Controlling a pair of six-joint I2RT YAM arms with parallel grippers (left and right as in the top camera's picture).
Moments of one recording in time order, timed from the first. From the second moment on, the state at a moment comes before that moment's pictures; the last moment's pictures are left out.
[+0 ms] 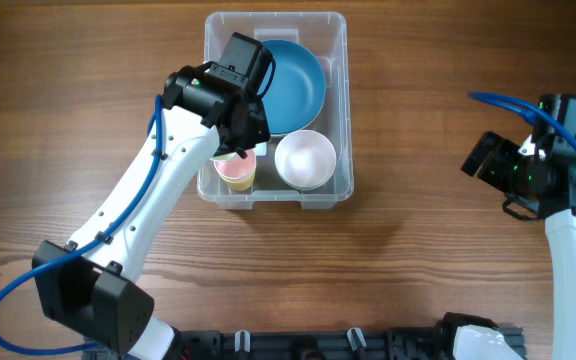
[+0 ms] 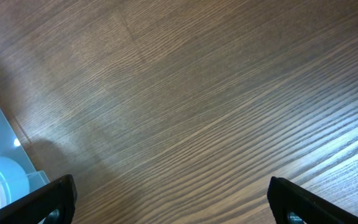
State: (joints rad) left arm -0.46 1.72 1.62 -1.20 -0.08 -0.64; right arm -0.17 1.21 1.22 -1.17 0.08 0.37
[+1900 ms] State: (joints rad) left arm 0.10 0.80 0.97 -0.74 0.00 -0.38; right arm 0.06 0.72 0.85 -0.69 0.16 0.36
